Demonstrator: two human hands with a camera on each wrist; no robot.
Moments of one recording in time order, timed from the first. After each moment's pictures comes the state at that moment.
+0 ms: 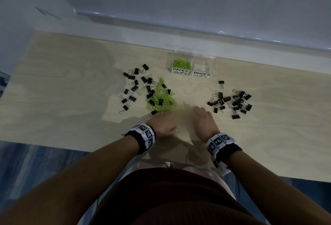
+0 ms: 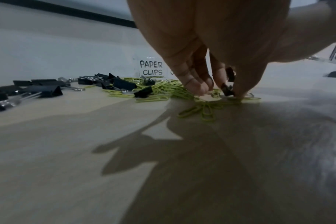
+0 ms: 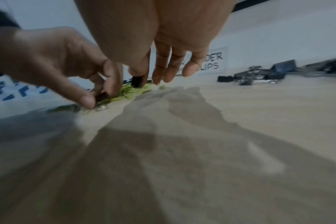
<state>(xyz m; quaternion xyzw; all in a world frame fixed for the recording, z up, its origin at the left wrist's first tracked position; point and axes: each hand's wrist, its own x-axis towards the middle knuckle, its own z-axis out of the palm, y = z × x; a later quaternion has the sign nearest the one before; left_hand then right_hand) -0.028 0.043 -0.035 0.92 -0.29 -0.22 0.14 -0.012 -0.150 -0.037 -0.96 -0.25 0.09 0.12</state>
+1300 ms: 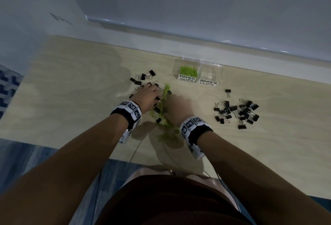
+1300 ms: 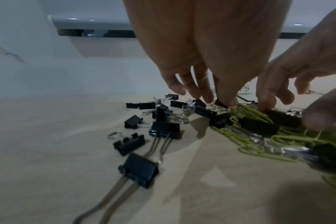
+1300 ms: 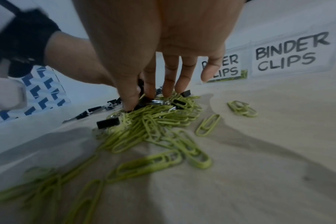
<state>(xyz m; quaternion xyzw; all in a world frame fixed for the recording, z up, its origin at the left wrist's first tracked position) 0.044 0.129 -0.023 0.97 -0.12 -0.15 0.14 0.042 -0.046 -0.028 -0.94 -0.28 0.18 0.07</state>
